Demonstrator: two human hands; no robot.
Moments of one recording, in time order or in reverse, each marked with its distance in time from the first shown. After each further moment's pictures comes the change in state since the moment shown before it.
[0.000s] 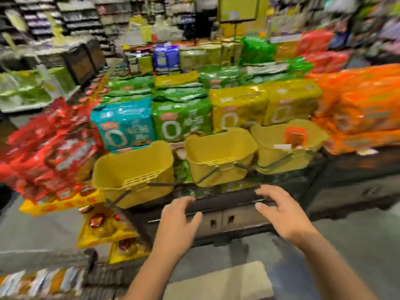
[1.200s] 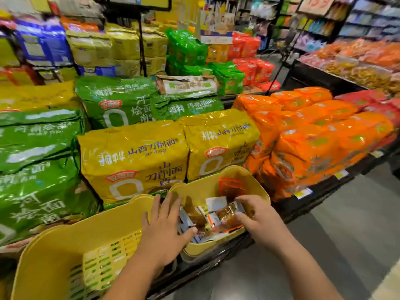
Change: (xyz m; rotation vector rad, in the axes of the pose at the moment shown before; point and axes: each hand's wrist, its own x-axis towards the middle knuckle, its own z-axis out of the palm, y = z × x) left_hand 0.347 0.149 0.222 0.398 -0.487 0.241; right_hand 0.283 0.119 -0.200 -0.395 0.107 0.157
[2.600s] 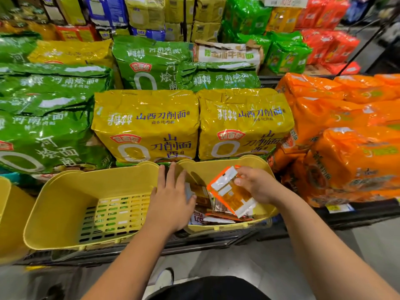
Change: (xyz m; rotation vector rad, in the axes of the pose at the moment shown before) left_hand 0.020 0.051 0.017 0.029 0.185 -0.323; right_hand 0.132 0.043 0.002 0.114 -0.507 -0.192
